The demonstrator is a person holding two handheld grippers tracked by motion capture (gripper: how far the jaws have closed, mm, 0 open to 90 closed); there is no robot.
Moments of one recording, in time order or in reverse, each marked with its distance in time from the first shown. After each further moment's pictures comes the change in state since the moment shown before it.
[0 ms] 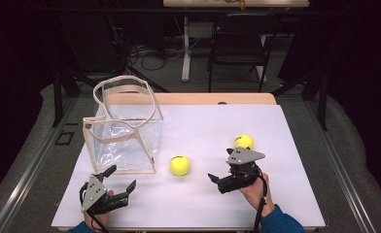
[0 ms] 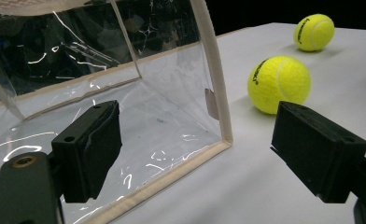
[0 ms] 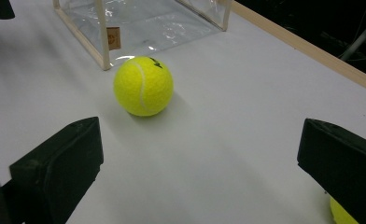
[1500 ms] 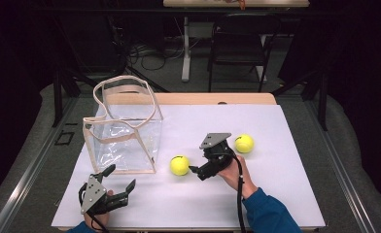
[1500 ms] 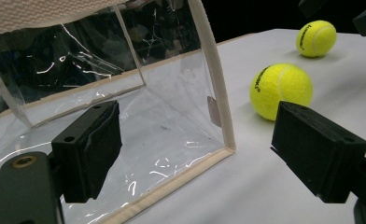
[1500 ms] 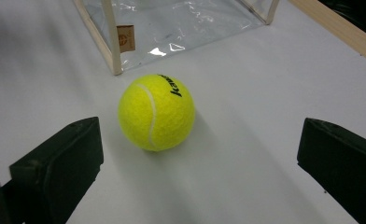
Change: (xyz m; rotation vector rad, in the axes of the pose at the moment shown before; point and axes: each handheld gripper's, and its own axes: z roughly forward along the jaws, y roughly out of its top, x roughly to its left) left arm -0.002 0.002 -0.003 -0.029 0.022 0.009; right arm -0.004 0.039 0.068 0.136 0.137 -0.054
